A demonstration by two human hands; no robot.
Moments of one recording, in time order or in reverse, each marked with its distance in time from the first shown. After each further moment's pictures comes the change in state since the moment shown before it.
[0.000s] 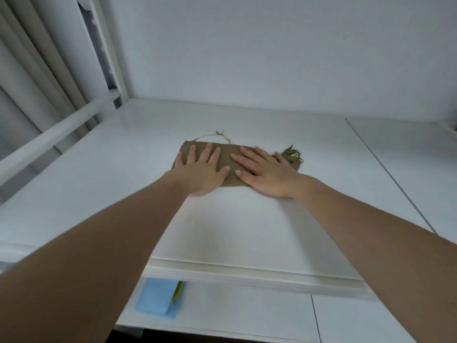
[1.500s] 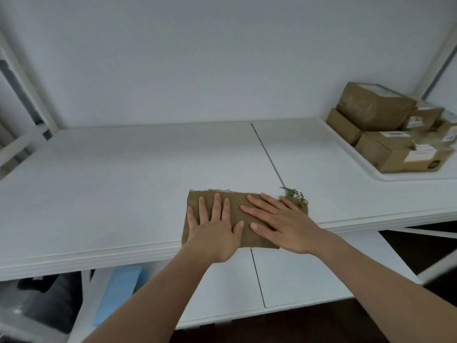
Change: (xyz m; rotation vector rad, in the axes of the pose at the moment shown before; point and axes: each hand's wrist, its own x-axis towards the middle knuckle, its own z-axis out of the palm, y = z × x) left_hand -0.155 0.200 0.049 0.031 -0.056 0.202; right_hand -0.265 0.091 0.021 0.059 0.033 0.104
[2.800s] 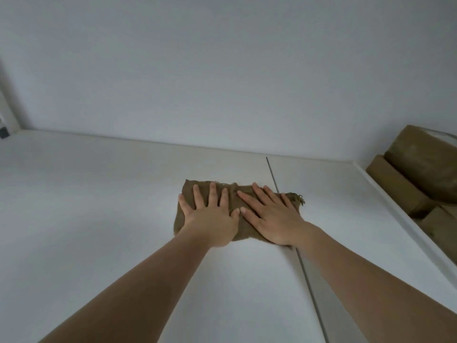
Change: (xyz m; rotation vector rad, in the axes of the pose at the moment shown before) left_hand 0.218 -0.001 -0.046 0.001 0.114 -0.153; right_hand 0.210 0.100 -0.044 -0.073 0.000 0.091
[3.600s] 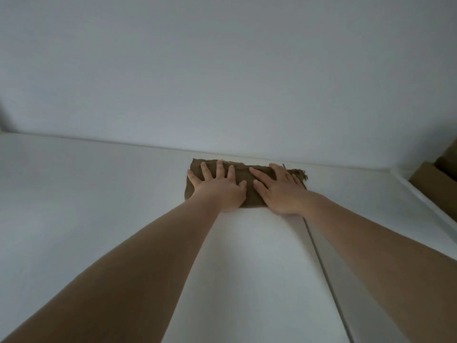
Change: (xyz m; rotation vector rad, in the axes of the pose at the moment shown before) left_hand 0.125 -0.006 -0.020 -0.052 0.006 -0.065; right_hand 0.114 0.028 -0.025 0.009 0.029 0.129
